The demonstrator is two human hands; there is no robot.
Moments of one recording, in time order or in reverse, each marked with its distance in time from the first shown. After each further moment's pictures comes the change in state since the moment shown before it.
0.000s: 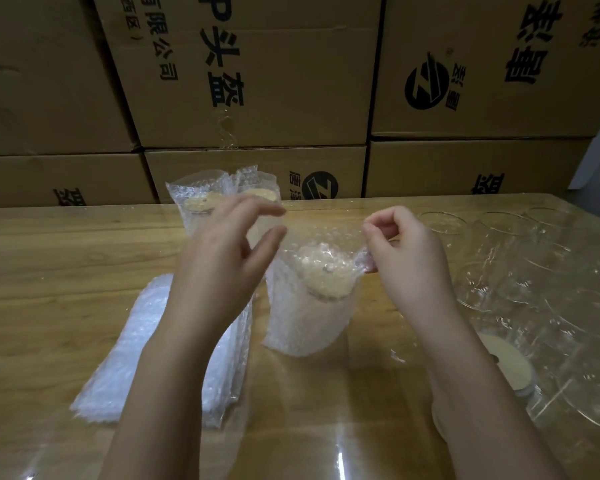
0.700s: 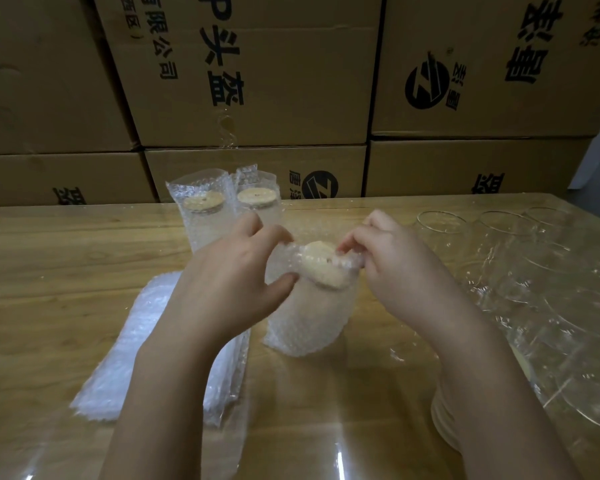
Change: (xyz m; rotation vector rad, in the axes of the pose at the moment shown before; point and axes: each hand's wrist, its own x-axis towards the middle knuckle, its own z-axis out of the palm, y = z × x) left_hand -0.004 0.004 -0.002 0.454 -0.274 0.048; right_hand -0.005 -0.007 -0.011 -0.456 -0.348 -0.300
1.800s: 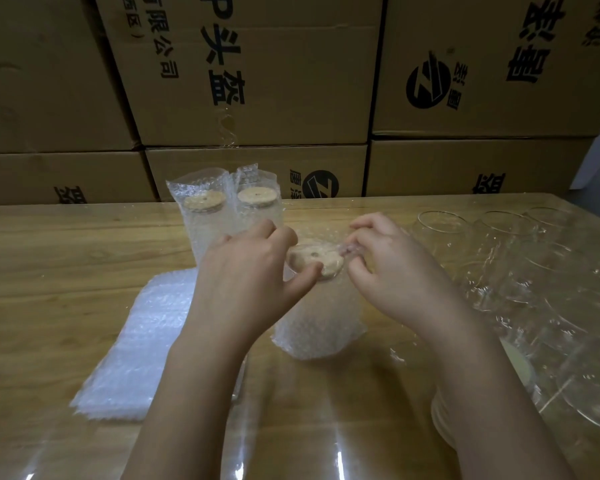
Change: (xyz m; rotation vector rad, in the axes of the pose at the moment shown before) left_hand 0.005 0.013 0.017 0.075 0.120 -0.050; right_hand 0.003 0.010 0.009 -0.090 0.019 0.025
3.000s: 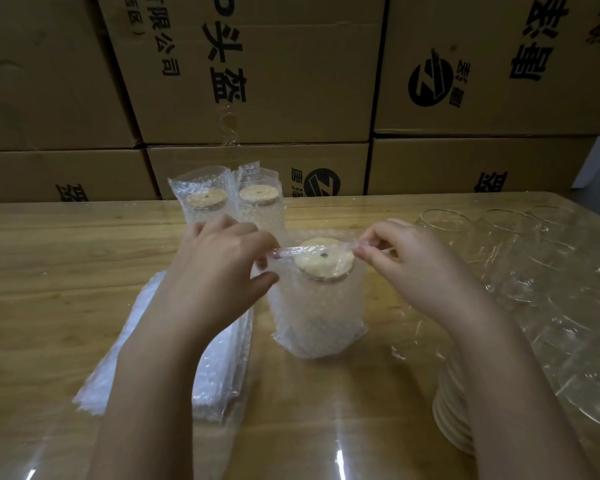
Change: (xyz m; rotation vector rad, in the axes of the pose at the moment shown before) left_hand -0.003 -0.032 -0.017 -0.034 -0.075 0.102; right_hand 0.000 0.010 -0.015 0.147 -0.081 0.059
